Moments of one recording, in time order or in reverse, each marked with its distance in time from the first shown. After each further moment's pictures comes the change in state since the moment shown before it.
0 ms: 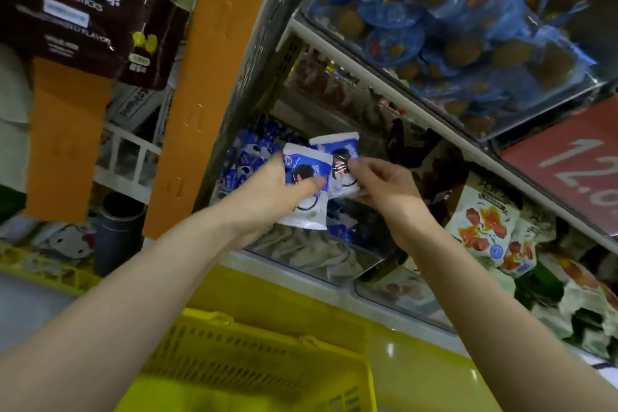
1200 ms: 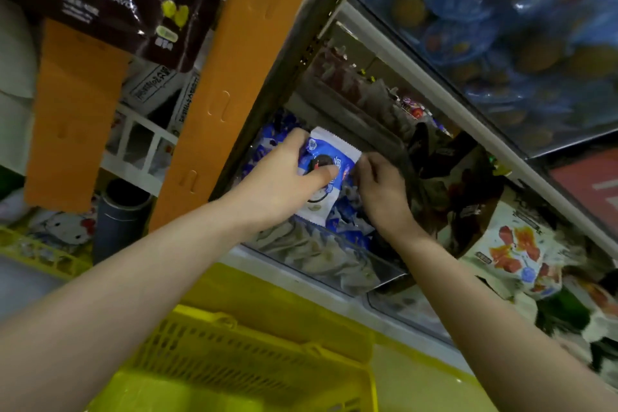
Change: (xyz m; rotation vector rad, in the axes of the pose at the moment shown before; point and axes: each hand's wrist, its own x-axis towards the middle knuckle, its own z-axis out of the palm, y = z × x) left_hand 0.006 -0.001 -0.019 0.177 0.124 0.102; right_hand 0.041 0.028 0.033 -0.438 0.116 -0.225
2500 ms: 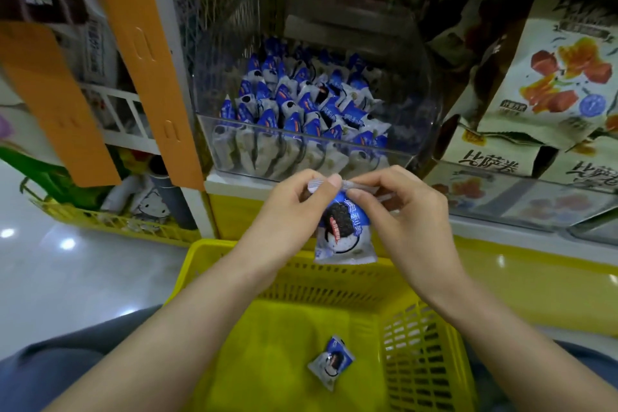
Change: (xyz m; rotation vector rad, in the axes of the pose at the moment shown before) left_hand -0.086 -0.030 0.081 -0.010 -0.033 -0.381; right_hand -0.160 0.035 -0.026 0.348 -0.023 -0.098
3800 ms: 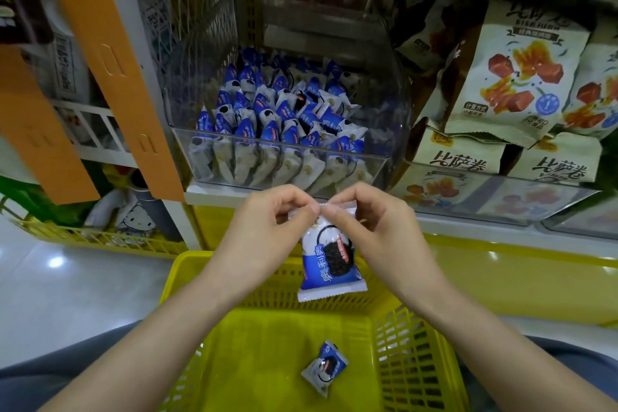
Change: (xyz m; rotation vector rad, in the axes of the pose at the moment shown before) left_hand -0.006 -0.001 -0.005 0.293 -0.017 0.189; right_hand -0.010 0.001 -0.006 0.219 -0.162 0.180
